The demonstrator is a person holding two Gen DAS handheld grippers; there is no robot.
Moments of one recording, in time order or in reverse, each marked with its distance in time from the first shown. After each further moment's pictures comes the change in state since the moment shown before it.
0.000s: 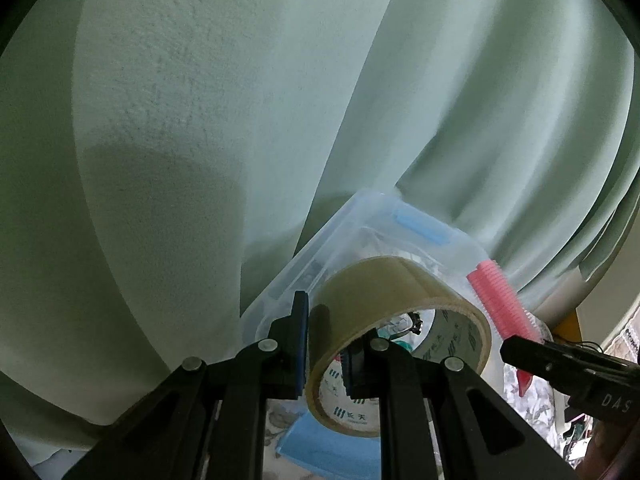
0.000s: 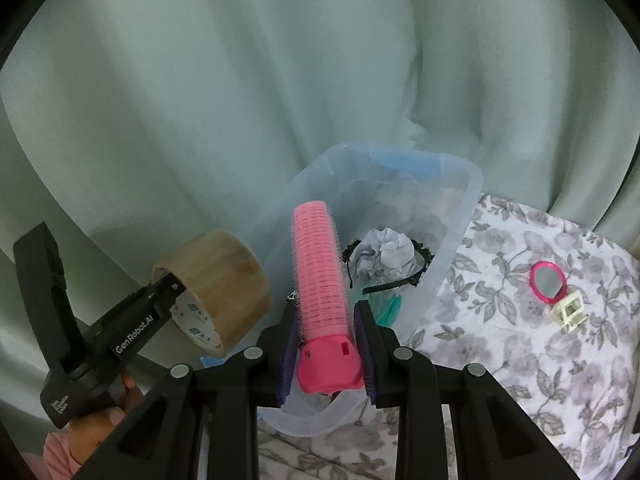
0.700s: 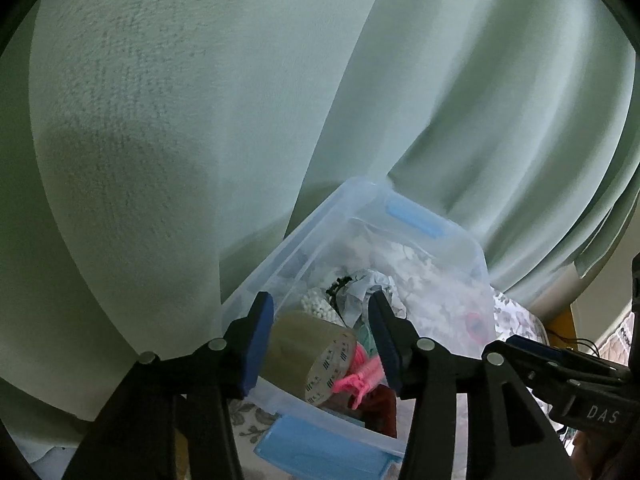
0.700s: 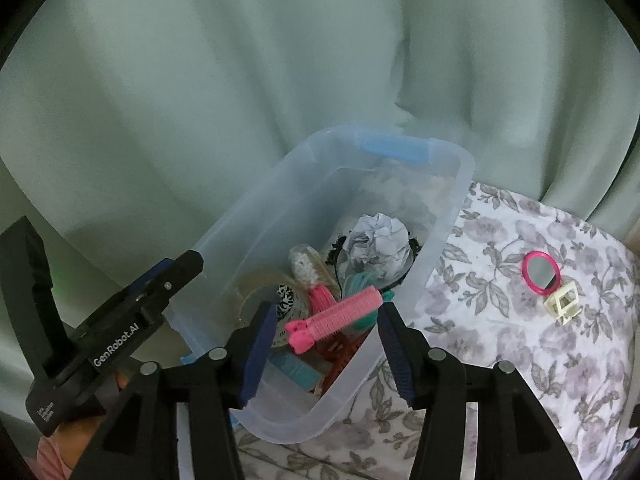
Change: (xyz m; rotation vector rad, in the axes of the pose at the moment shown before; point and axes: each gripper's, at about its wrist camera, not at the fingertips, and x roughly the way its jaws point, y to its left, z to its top) left arm 0.002 0.010 0.008 -0.004 0.034 -0.026; right arm 0.016 -0.010 -0.001 0.024 0.038 -0.048
